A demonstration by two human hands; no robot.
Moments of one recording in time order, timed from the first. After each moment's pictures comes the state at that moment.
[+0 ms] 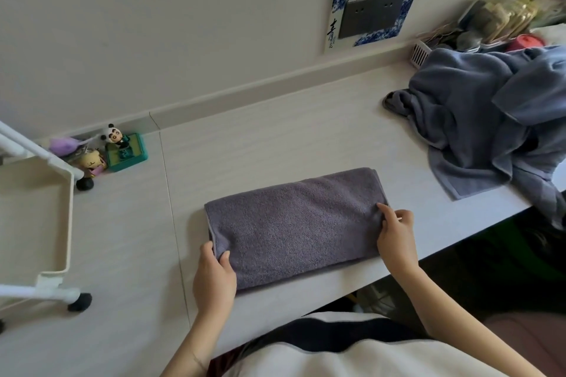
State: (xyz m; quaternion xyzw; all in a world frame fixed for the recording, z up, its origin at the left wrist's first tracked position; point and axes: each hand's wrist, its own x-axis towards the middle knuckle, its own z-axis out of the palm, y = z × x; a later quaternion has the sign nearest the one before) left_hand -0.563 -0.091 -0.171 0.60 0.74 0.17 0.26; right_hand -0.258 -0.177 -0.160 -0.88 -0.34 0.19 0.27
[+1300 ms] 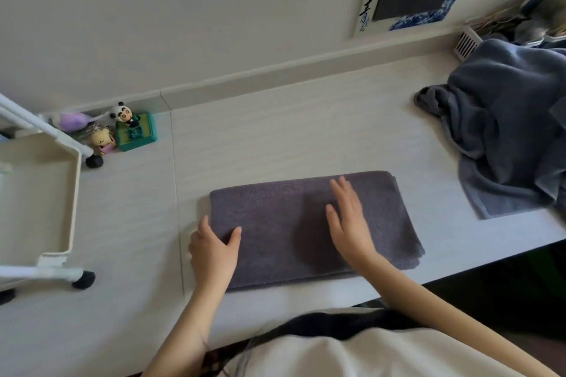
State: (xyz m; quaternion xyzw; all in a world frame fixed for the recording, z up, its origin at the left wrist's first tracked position) left_hand -0.547 -0.054 -0.164 0.55 0.78 0.10 0.27; right_hand -0.307 -0.105 -0.158 -0.74 -0.51 0.27 0.33
